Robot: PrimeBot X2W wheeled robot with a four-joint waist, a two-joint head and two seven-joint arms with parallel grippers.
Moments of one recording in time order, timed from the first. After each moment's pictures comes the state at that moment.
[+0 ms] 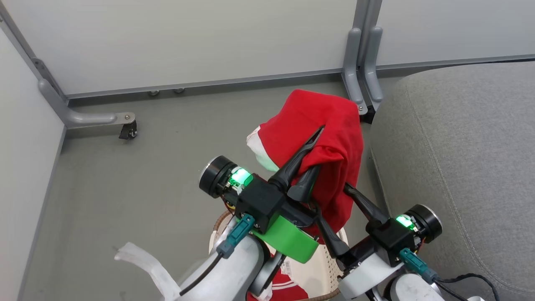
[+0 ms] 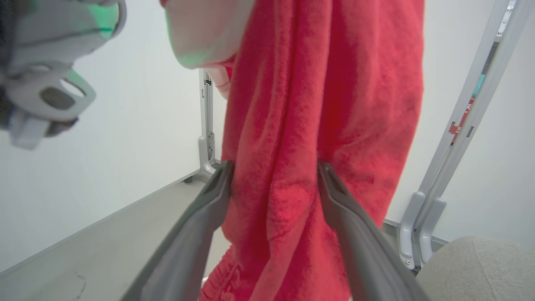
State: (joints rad) left arm -0.47 0.06 -0.79 0.11 -0.33 0.08 -0.26; right arm -0.11 -0.11 0.41 0.09 0.03 0.13 -0.26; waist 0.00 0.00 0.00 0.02
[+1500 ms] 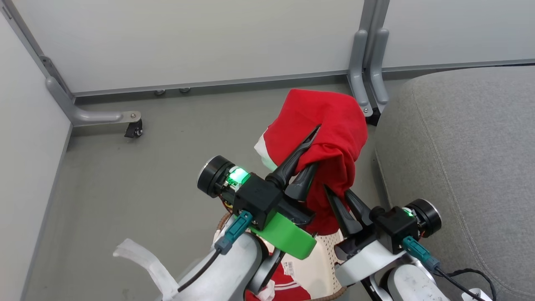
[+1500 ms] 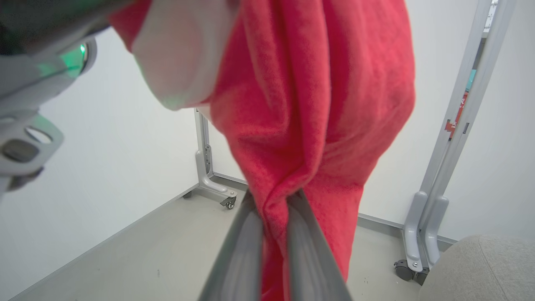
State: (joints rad) left arm -0.49 0.07 -0.81 0.12 -0.37 0.11 -0.26; right arm -0.13 -0.05 0.36 0.11 0.04 0.13 -0.26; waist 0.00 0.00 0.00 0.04
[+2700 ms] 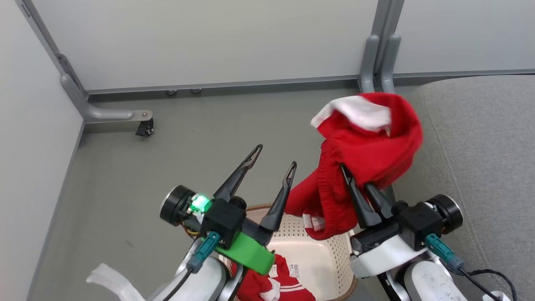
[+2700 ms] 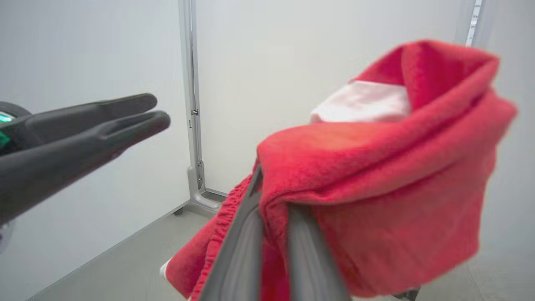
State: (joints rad) left arm -0.38 0.18 -0.77 0.13 -0.34 0.14 -0.26; right arm -0.11 -0.06 0.29 0.04 0.04 0.13 -0.26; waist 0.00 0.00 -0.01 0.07
